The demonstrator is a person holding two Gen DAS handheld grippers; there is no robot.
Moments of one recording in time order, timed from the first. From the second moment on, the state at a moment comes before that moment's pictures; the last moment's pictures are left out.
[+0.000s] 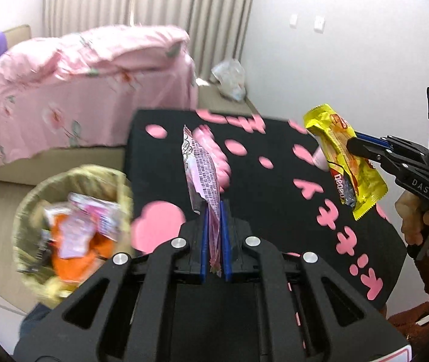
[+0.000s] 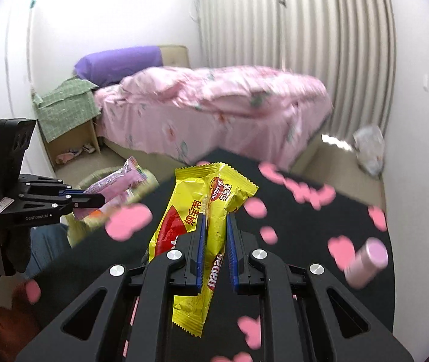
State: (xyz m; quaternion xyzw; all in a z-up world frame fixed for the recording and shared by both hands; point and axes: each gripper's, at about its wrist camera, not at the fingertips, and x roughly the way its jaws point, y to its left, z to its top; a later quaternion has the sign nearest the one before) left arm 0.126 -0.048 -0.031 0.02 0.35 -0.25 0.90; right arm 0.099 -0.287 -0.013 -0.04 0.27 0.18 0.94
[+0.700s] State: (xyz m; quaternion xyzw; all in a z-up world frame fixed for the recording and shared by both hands) left arm 0.186 0.124 -0.107 -0.10 0.39 -0.16 0.90; right arm 0.227 -0.083 -0.020 -0.10 0.30 0.33 0.89
